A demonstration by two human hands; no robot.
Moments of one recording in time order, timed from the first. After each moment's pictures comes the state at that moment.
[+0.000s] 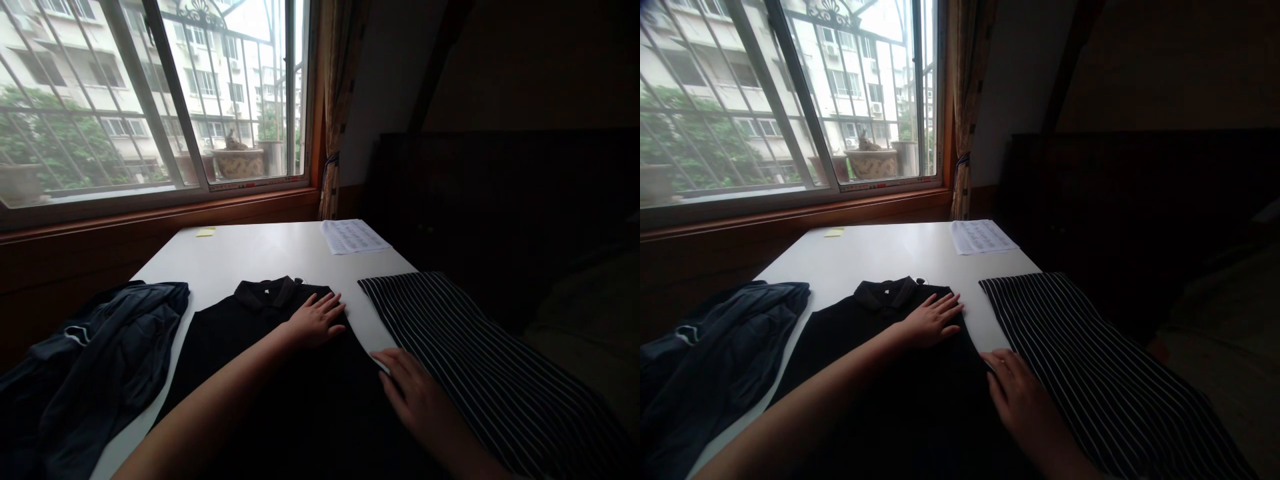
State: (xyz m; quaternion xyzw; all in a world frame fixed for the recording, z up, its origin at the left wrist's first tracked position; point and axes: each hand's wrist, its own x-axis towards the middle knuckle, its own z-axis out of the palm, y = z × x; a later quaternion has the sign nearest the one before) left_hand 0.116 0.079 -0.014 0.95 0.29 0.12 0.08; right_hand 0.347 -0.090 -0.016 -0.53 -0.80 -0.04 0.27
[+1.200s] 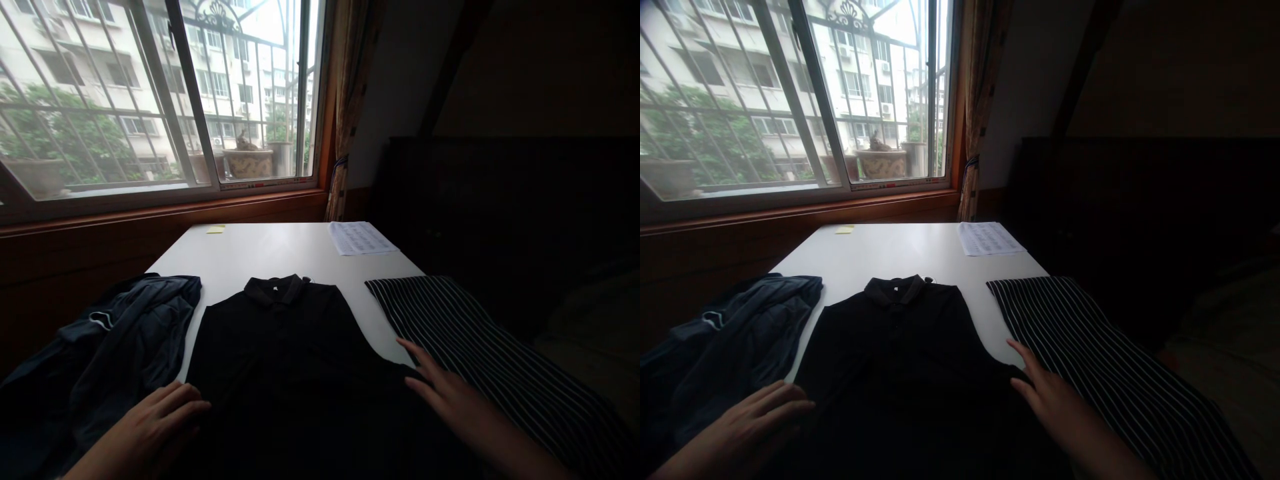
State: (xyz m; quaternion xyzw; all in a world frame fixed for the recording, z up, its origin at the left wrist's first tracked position) left_hand -0.156 -0.119 0.024 0.89 0.42 0.12 0.09; right_hand 0.379 -0.095 0.019 -0.67 -0.68 0.27 0.16
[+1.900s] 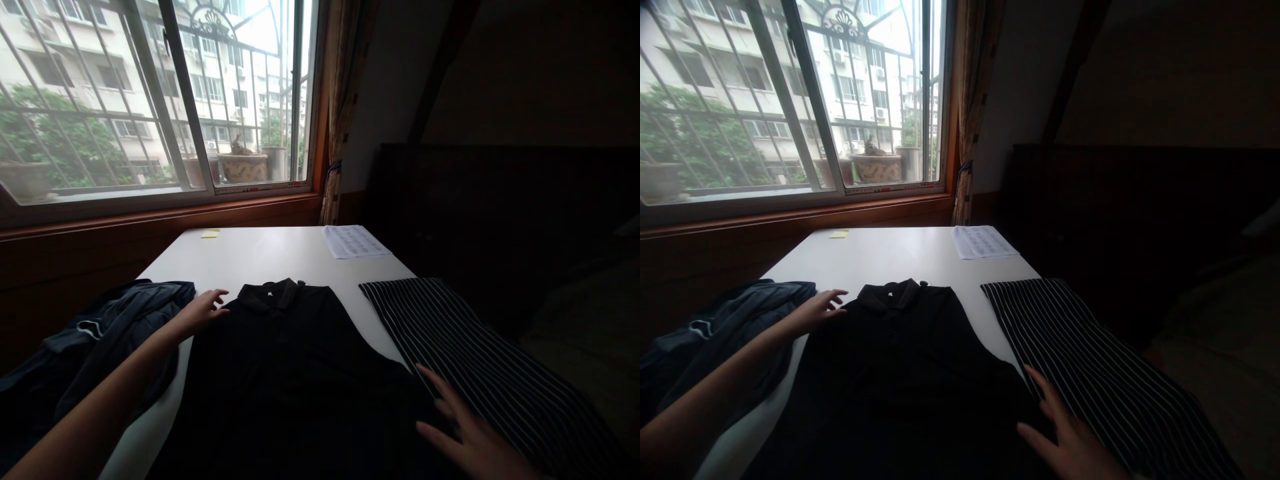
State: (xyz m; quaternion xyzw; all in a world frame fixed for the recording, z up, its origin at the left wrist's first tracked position) left_hand -0.156 0.090 0.016 0.75 0.60 0.19 0.21; right_hand 0.393 -0.145 -0.005 -0.72 -0.60 0.28 0.23
